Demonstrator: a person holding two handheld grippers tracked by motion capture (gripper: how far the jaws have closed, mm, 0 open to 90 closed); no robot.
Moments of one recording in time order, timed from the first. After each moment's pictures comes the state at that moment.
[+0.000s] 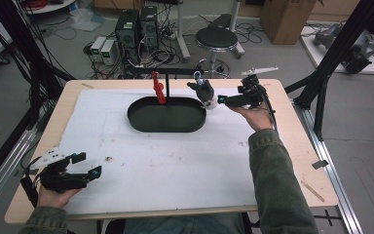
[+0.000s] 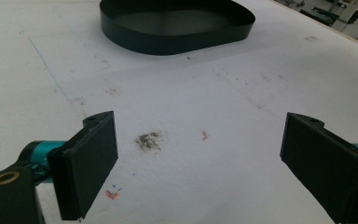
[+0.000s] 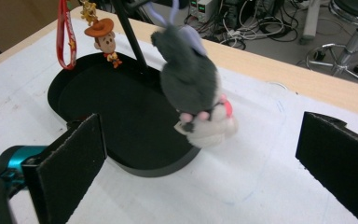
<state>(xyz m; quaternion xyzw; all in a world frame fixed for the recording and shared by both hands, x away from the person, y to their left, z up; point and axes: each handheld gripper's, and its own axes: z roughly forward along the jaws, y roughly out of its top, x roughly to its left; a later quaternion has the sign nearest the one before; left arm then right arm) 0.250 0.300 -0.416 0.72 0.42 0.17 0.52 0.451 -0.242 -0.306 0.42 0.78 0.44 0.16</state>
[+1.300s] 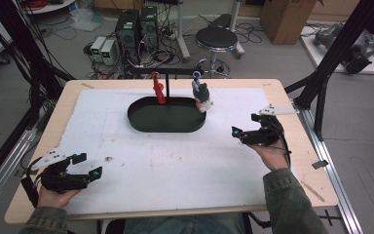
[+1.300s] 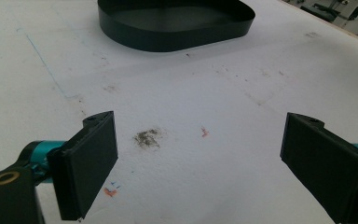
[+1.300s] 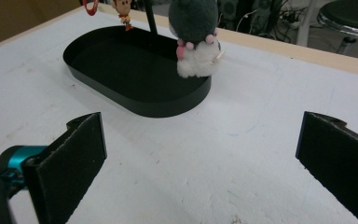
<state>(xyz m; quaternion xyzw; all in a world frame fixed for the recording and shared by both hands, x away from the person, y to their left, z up) 0.250 0.299 -0.418 0.73 0.42 0.17 0.51 0.362 -0.283 -0.359 0.40 0.76 0.48 0.19</state>
